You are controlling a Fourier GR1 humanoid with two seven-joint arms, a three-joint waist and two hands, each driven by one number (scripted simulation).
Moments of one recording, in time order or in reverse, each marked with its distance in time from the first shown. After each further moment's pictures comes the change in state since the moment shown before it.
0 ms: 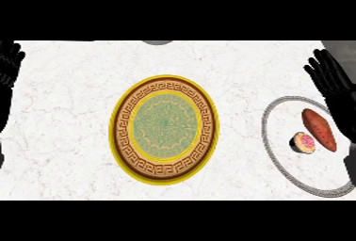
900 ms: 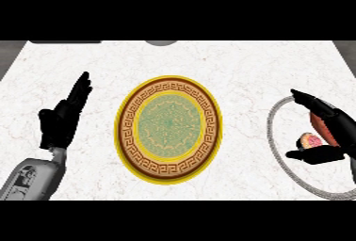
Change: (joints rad) left arm 0.028 -0.231 -0.150 0.162 -0.015 -0.014 0.050; right arm 0.082 -0.090 0.091 0.223 0.267 0.092 -0.213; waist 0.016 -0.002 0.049
